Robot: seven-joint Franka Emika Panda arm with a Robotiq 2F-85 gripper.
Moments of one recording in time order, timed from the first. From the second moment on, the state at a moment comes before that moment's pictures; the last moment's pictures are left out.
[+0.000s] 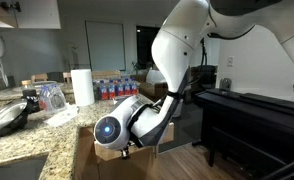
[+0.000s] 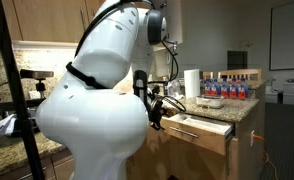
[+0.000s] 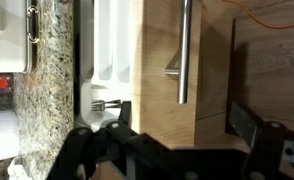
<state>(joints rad) 0.28 0.56 0.41 -2.08 -1.70 2.26 0.59</state>
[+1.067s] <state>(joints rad) 0.27 0.27 0.28 -1.90 -0.90 2.51 0.38</state>
